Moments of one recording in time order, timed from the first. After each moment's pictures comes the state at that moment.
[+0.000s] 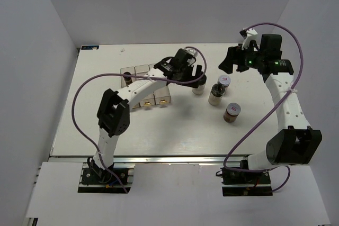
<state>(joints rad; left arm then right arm) -0.75 2.06 1.88 -0.62 -0.03 -0.37 0.03 1.44 1.48 -0.63 -0.59 -0.11</state>
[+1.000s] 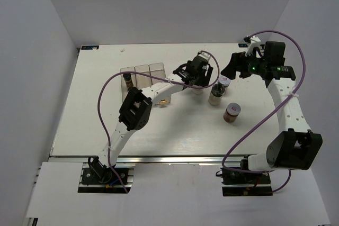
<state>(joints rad) -0.81 2.41 2.13 -0.39 -0.23 -0.26 -0.04 1.39 1.36 -0.61 -0.67 -0.11</state>
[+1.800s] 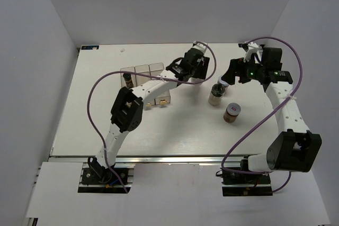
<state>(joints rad) -0.79 2.28 2.04 -0.32 -0.23 -0.27 -0.04 1.37 1.26 -0.57 -0.62 -0.15</state>
